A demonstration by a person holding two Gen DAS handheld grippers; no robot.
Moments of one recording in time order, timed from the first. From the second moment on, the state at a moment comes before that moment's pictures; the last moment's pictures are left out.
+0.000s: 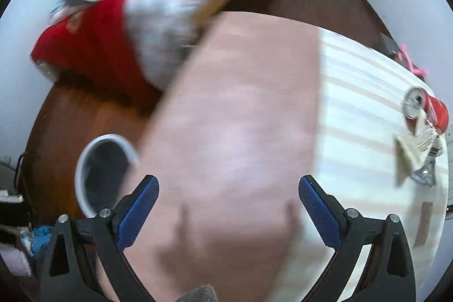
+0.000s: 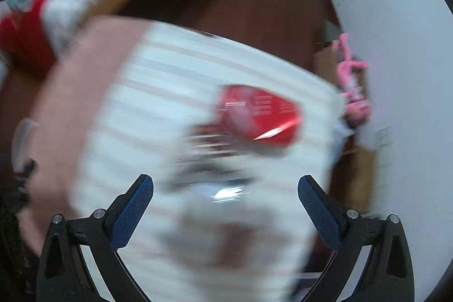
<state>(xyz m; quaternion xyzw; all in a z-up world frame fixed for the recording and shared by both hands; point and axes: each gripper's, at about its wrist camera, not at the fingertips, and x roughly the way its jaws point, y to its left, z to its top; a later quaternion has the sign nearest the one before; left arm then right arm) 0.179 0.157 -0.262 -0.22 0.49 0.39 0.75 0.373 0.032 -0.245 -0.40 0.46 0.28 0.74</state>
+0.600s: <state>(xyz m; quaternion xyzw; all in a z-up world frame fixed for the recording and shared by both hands) 0.266 0.140 -0.279 -0.17 0.50 0.35 0.77 0.462 0.077 -0.323 -0.46 0.50 0.38 0.63</state>
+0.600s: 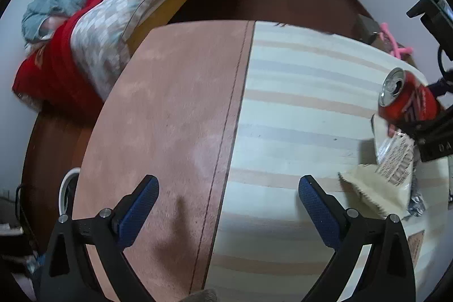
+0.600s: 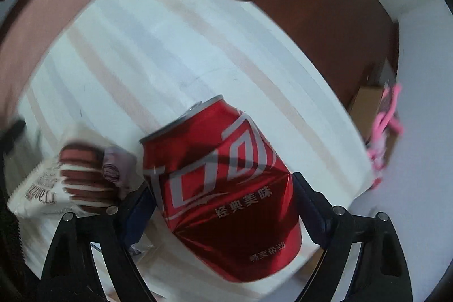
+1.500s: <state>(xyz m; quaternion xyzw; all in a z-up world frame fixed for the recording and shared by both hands) 0.281 0.085 -0.198 -0.16 0.45 0.21 0.86 0.388 -0.108 -0.260 -0.15 0.54 0.25 0.79</state>
